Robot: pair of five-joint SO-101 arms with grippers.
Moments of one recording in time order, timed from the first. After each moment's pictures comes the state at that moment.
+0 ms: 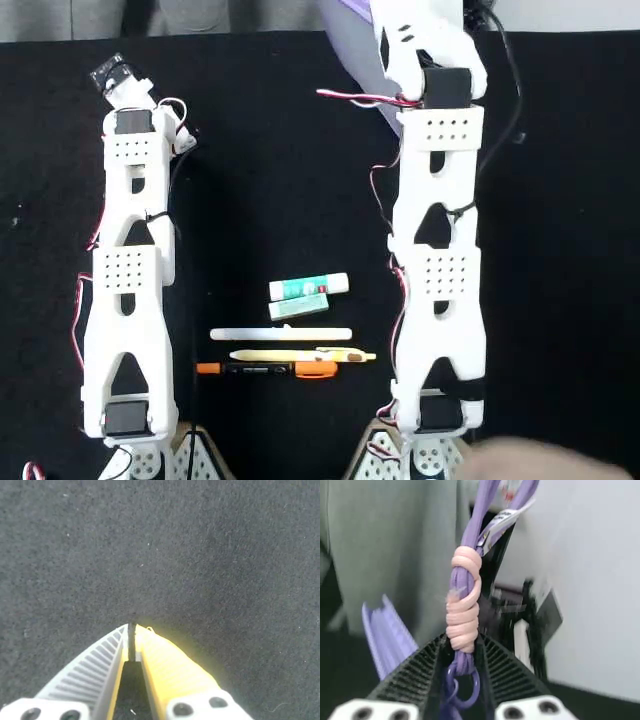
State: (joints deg) left arm -10.7 74.9 -79.7 74.2 30.7; right arm -2.5 54.7 -92.9 62.1 12.4
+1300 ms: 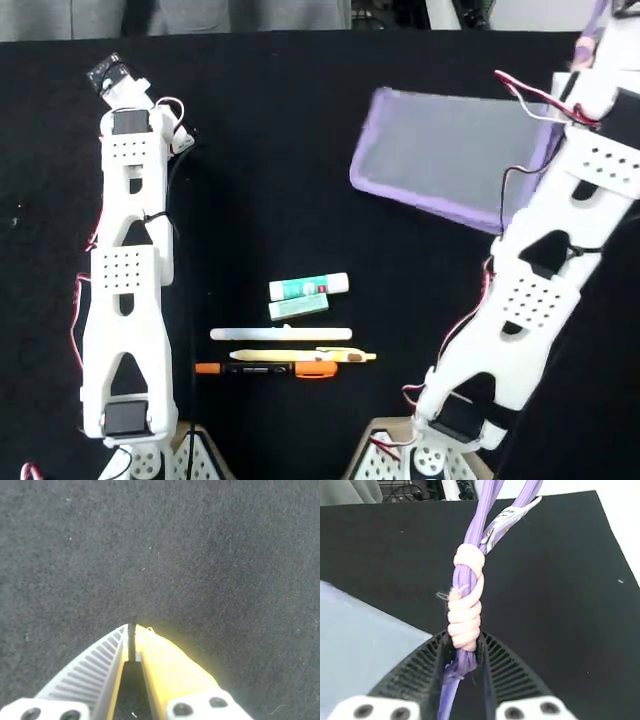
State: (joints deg) left arm -11.4 75.0 -79.8 73.8 30.7; right arm 27.2 46.4 -94.0 99.5 14.8
